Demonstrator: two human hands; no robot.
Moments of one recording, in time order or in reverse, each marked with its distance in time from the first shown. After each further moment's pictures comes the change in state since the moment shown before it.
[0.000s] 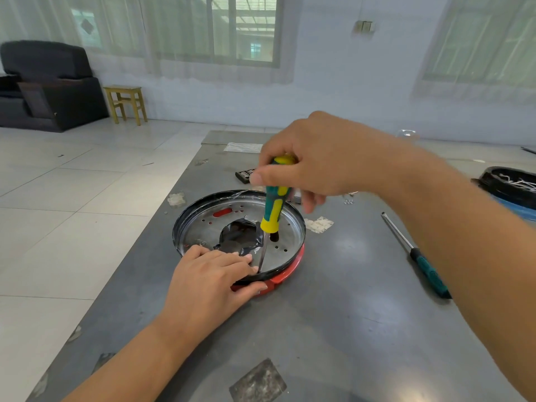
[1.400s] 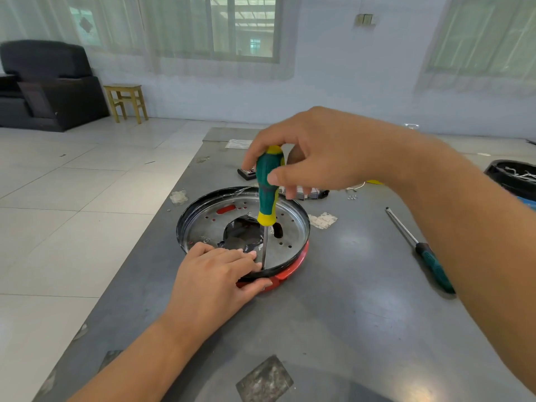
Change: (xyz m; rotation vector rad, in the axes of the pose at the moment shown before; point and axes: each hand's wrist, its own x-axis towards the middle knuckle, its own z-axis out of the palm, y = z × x) left_hand 0.000 0.001 -0.001 0.002 0.009 -0.014; right_hand 0.005 0.009 -0.002 0.074 -0.046 -0.111
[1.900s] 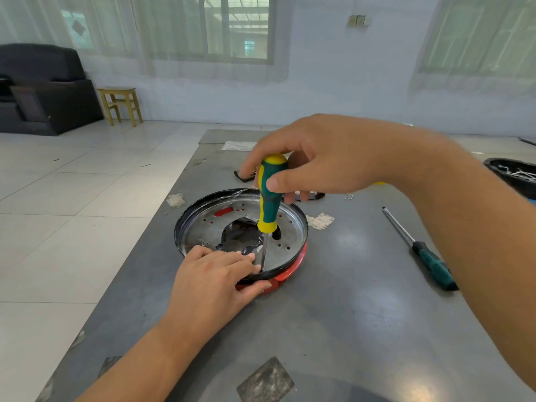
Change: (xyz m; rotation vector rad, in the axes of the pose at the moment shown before) left_hand 0.000 -0.001 0.001 -0.004 0.014 0.013; right_hand -0.006 -0.002 -0.001 0.065 -0.069 0.038
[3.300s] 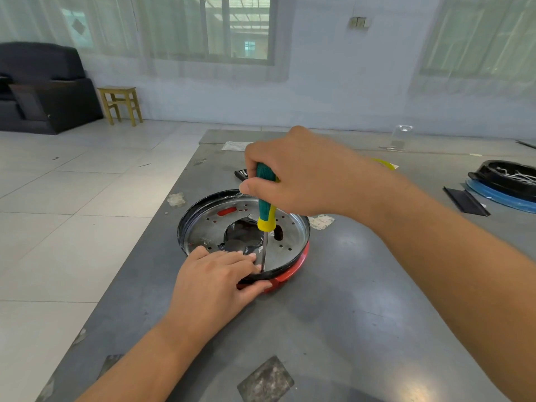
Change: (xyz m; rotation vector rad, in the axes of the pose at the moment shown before) left_hand 0.001 0.001 -0.002 0.020 -0.022 -0.008; right_hand 0.017 -0.012 0.034 -0.365 0.281 0.015
